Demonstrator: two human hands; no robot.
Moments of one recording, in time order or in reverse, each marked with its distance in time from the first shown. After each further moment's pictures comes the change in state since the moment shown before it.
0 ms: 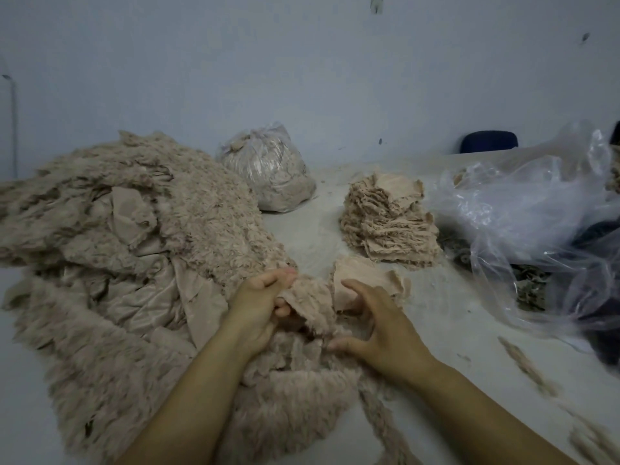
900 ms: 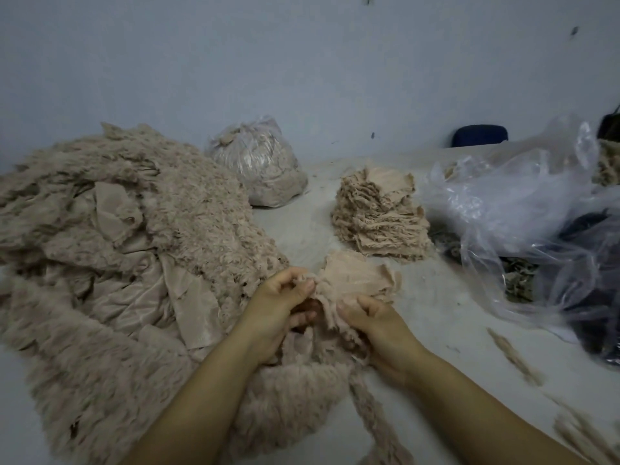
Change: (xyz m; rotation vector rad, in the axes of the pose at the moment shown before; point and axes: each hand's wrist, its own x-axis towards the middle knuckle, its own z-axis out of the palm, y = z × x) left_hand -0.010 -0.016 0.014 0.159 -0.175 -0.007; right_hand 0.000 -0.007 0.010 1.174 -0.045 0.408
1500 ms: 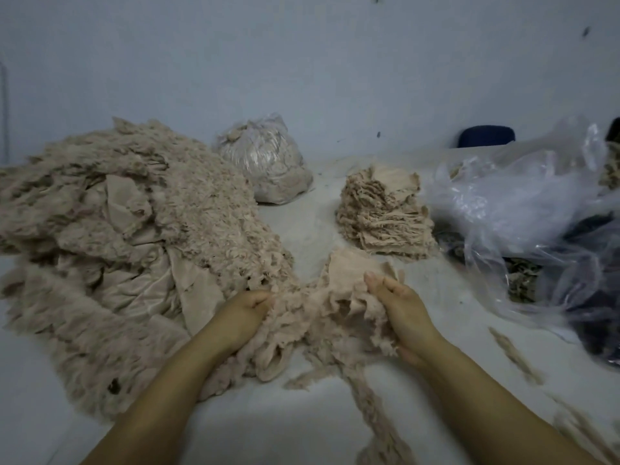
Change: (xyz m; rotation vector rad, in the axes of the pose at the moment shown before) left_hand -0.002 -0.006 -0.065 0.872 -0.025 0.089; right_hand 0.002 -0.018 -0.008 -0.160 0.245 -0.103
